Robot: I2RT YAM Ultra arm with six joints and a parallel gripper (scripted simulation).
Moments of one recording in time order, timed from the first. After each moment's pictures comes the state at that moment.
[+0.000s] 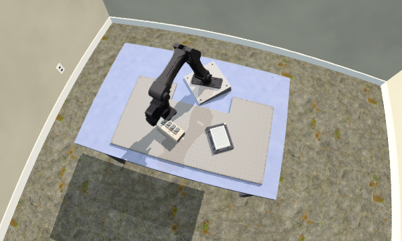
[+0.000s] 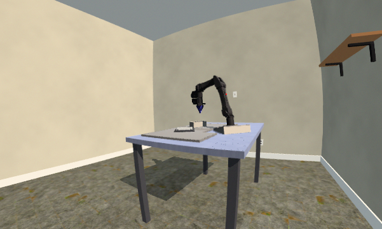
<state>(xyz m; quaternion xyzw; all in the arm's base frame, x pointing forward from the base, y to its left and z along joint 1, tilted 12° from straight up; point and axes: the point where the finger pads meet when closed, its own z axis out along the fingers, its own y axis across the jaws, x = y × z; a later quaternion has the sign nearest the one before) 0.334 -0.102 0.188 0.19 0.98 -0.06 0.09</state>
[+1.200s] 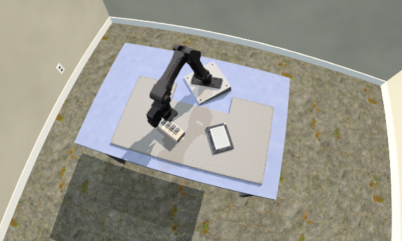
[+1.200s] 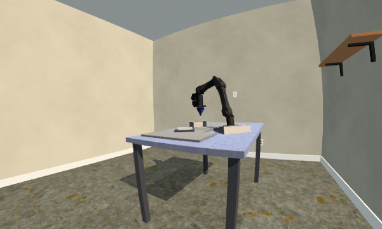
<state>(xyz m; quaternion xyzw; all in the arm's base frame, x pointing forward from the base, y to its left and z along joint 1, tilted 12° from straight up) 0.330 -0.104 0.163 0.19 0.98 -0.06 0.08</state>
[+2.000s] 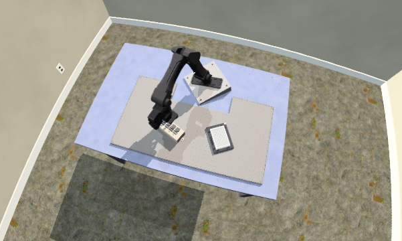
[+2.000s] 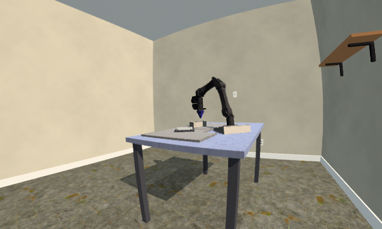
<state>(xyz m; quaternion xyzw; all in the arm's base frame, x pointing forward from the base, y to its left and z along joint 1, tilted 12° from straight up) 0.335 -0.108 0.136 0.19 0.98 -0.06 0.08</state>
